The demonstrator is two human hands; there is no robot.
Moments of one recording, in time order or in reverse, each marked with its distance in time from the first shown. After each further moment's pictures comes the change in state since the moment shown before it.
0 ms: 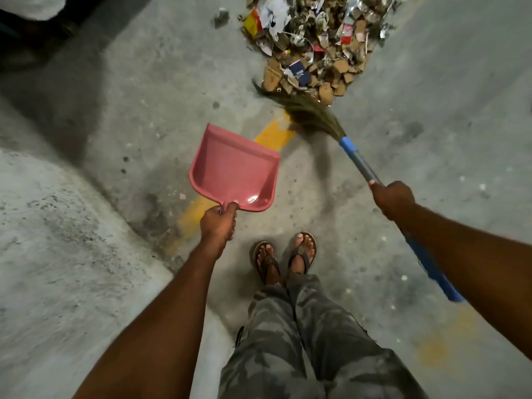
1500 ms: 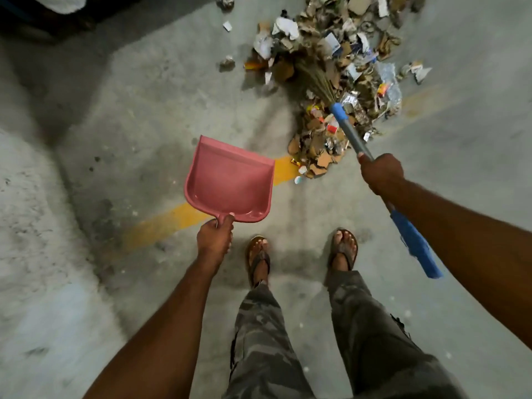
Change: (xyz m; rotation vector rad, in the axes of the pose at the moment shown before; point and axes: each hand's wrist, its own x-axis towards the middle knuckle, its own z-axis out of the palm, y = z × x) left_hand 0.015 0.232 0.247 -0.250 0.212 -0.158; right_hand 0.306 -0.254 -0.254 -0.158 -0.002 -0.334
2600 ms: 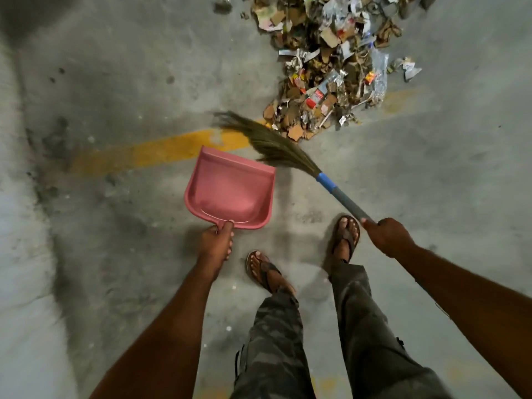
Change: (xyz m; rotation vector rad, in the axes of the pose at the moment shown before) left_hand -0.162 -0.107 0.163 -0.212 0.021 -0.210; right_hand 0.007 0.268 -0.079 -0.501 -0.312 -0.053
